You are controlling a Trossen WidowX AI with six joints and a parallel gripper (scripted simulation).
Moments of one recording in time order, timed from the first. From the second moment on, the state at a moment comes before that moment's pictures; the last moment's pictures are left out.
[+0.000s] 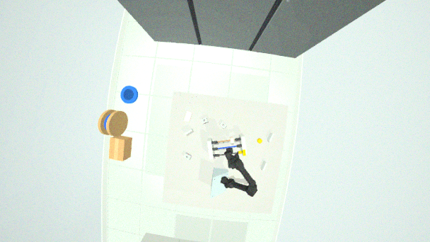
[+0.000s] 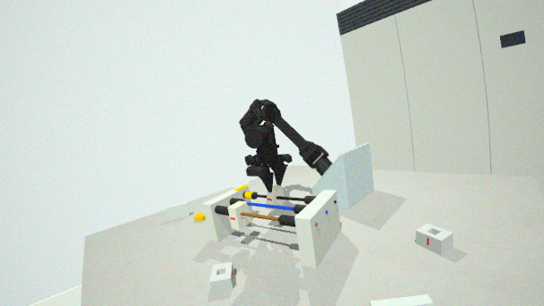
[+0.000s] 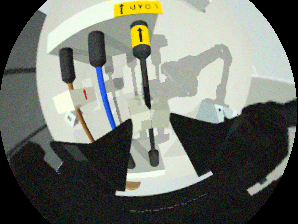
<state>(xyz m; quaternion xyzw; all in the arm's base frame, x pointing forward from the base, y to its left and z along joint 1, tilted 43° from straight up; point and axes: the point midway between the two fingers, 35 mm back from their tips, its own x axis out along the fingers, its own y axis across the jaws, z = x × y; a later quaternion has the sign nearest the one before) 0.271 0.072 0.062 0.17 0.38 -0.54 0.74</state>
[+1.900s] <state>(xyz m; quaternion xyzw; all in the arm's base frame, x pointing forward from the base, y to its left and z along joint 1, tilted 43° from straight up) 0.278 0.040 0.026 0.17 0.38 -0.53 0.74</state>
